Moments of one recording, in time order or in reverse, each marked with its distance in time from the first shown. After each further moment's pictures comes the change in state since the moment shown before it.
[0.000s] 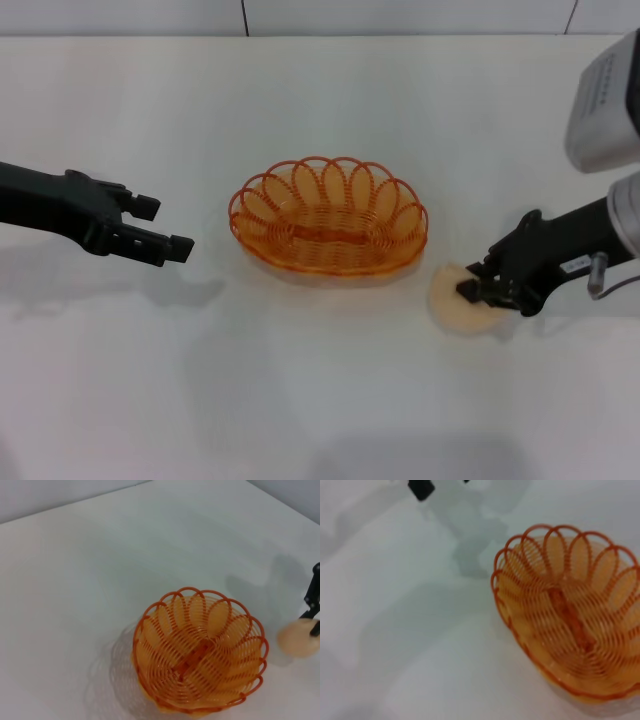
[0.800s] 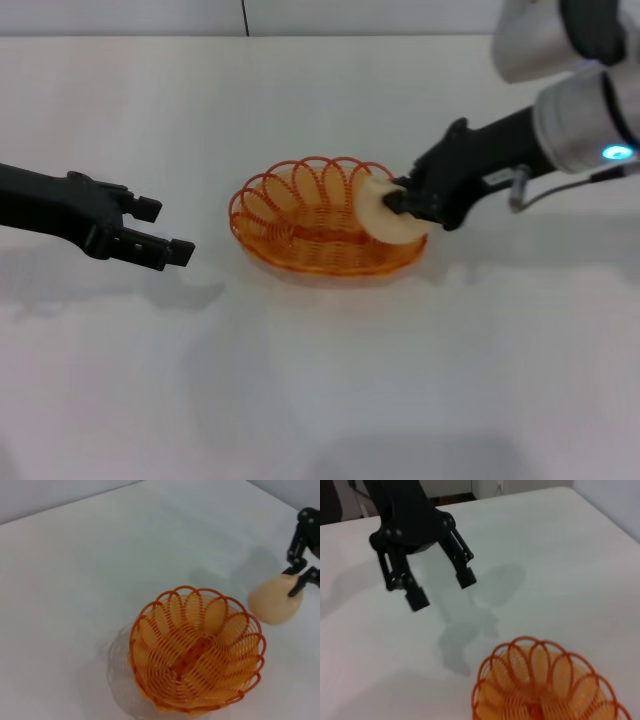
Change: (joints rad) left arm 0.002 -0.003 0.002 0.001 0.002 0.002 0.024; right arm 0.167 0.006 -0.020 0.027 0.043 0.113 0.002
